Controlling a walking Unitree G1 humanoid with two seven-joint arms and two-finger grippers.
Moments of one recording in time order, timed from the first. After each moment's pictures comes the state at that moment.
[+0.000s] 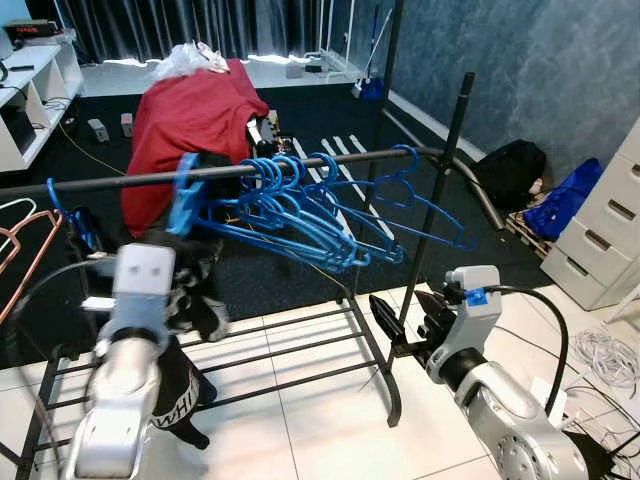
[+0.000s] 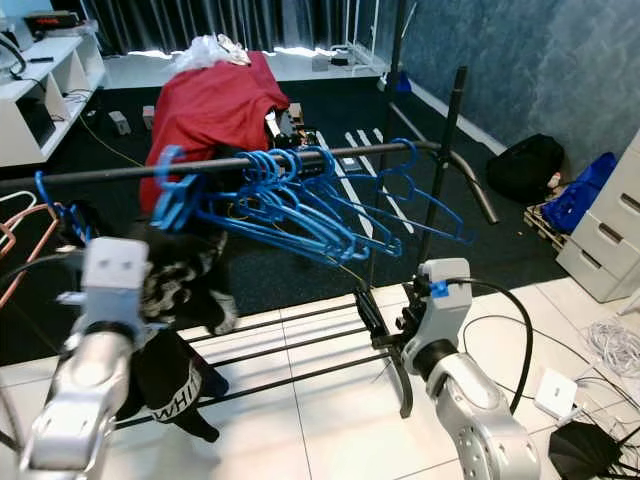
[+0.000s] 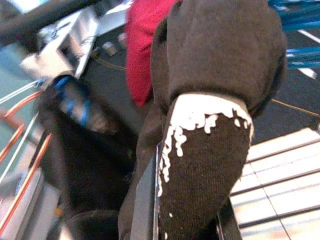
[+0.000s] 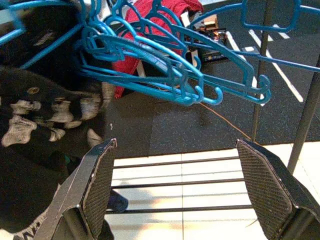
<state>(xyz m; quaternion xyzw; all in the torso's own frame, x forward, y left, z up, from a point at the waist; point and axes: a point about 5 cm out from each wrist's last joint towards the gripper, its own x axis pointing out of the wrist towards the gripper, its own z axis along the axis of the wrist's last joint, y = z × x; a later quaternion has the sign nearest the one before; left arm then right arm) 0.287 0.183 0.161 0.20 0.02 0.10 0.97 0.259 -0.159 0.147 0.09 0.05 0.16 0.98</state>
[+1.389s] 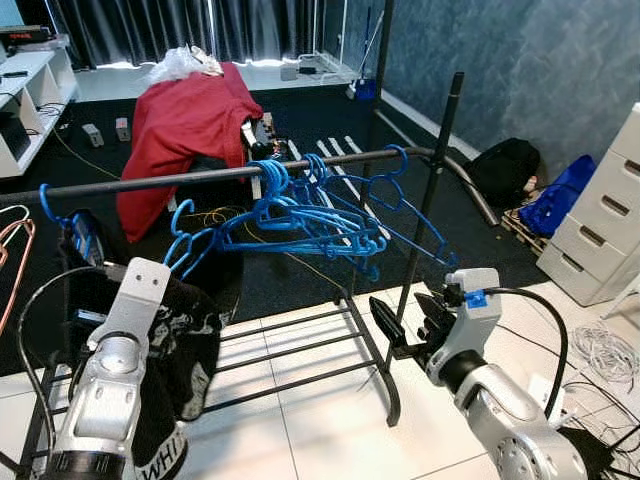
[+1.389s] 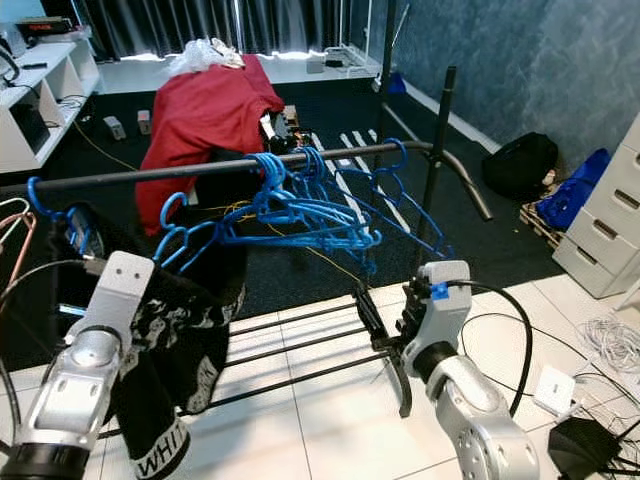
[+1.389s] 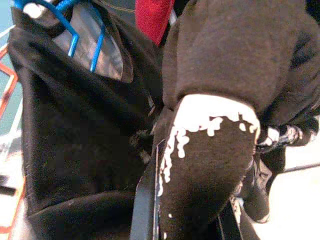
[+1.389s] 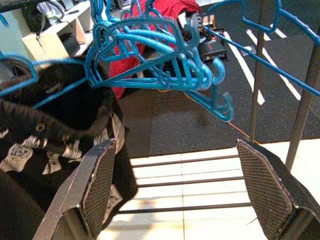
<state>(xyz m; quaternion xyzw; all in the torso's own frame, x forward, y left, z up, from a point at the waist) 0.299 0.234 0.135 0.16 0.13 0.17 0.96 0.257 -0.158 0.145 0.09 0.06 0.16 0.98</state>
